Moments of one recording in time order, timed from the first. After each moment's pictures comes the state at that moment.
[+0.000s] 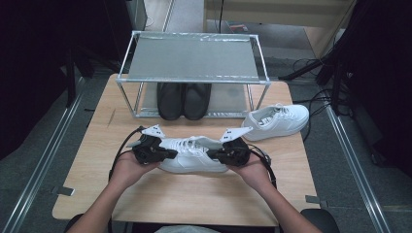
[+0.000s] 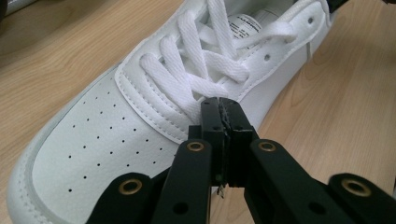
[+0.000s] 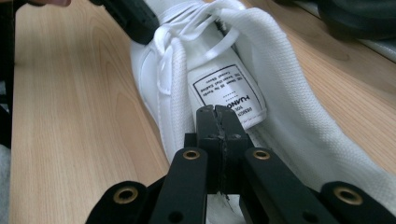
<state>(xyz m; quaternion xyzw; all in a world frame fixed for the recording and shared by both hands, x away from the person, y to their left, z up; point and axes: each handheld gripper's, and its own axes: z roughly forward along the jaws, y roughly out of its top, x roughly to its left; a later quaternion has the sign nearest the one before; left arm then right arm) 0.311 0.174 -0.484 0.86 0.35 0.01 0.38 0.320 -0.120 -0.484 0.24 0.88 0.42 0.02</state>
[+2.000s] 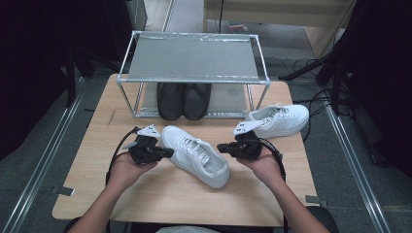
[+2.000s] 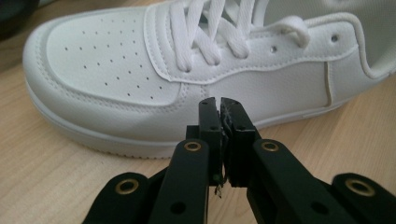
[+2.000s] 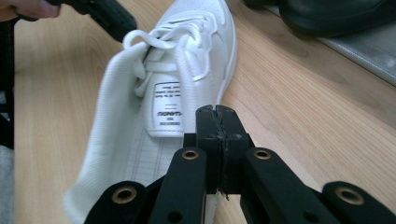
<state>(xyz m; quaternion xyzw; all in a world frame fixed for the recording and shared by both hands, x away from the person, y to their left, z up) 0.301 0.182 -0.488 0.84 0.38 0.02 0.38 0.339 -0.149 -0.472 0.26 0.87 0.42 0.02</state>
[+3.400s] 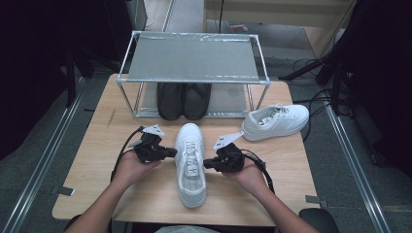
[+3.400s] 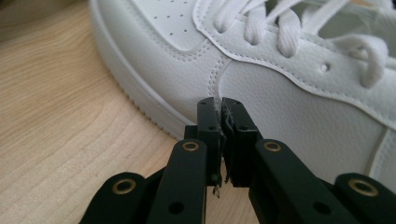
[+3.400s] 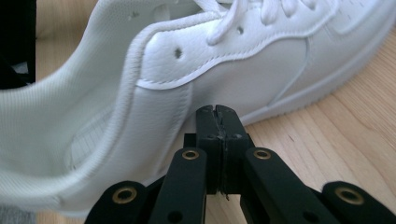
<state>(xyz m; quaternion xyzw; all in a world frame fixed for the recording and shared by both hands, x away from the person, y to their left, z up) 0.323 0.177 -0.505 0.85 0.38 0.00 0.37 0.312 -0.106 -0.499 0.23 0.89 0.39 -0.03</state>
